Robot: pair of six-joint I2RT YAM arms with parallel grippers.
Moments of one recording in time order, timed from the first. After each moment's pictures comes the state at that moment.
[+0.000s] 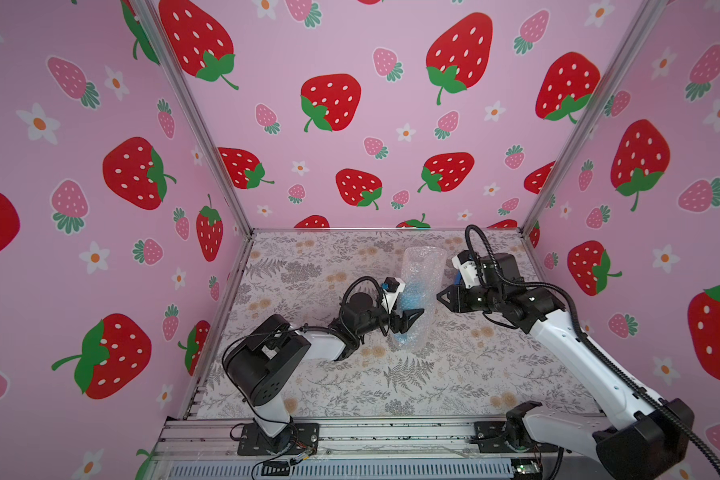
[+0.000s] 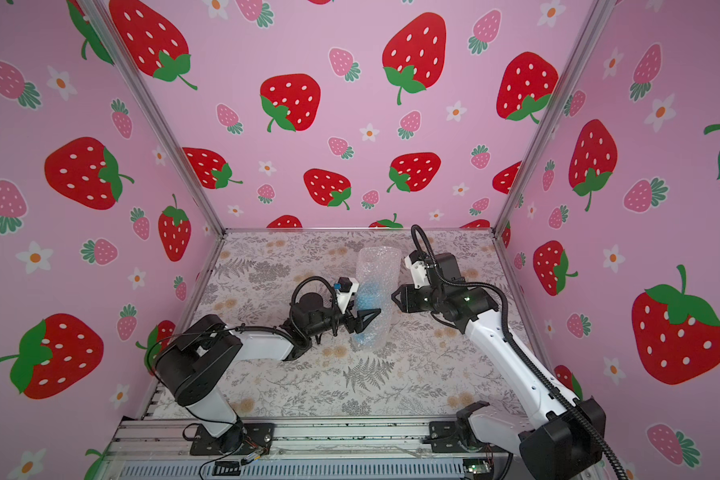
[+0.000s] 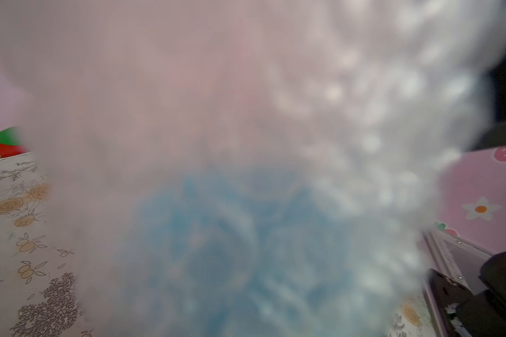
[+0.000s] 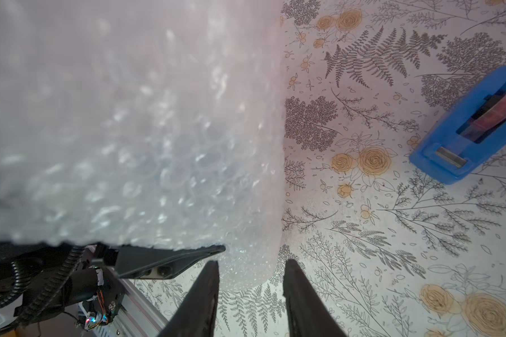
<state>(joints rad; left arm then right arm) -0.73 1.76 0.68 0.97 0.35 -0.15 0.51 1.18 1.09 -0.70 -0.31 0.28</state>
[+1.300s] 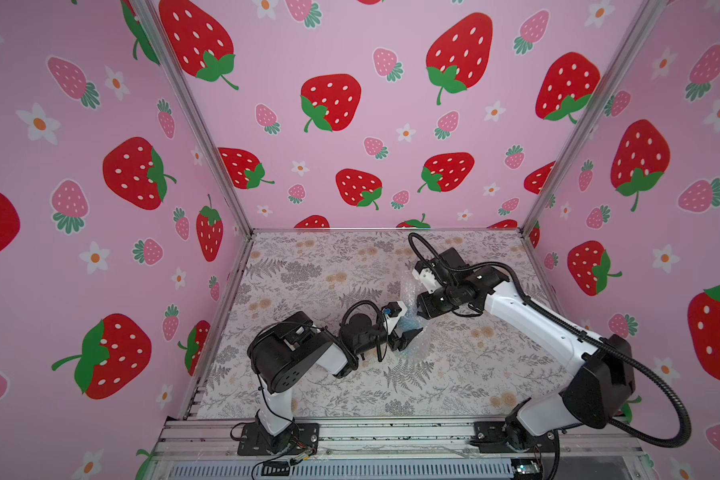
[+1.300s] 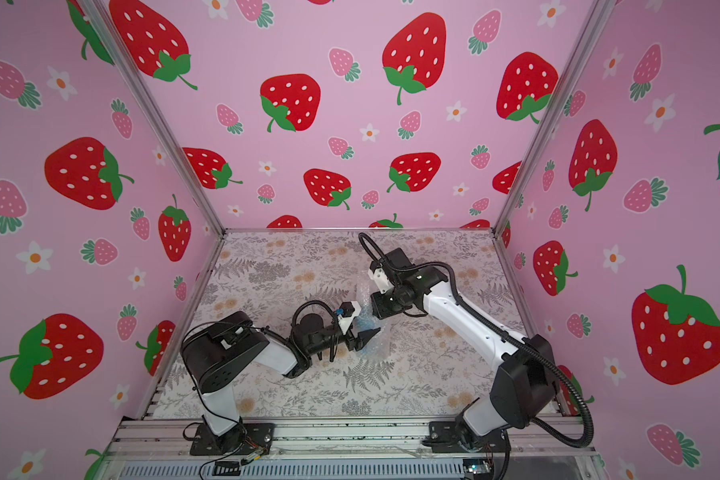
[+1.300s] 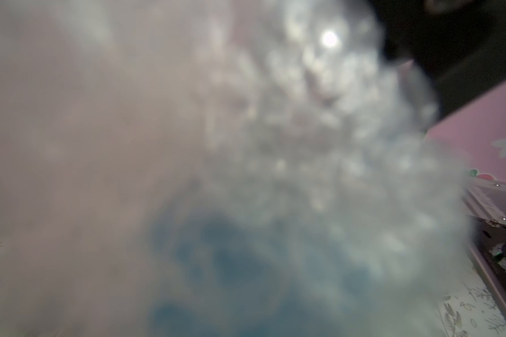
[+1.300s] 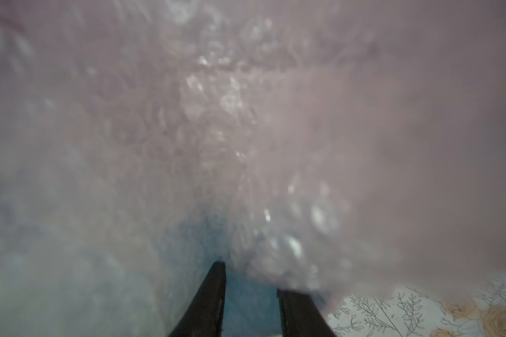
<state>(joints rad) -0.77 1.85 0.55 1.21 0.33 0.02 0.73 1.52 1.33 -0.90 -0.21 0.20</state>
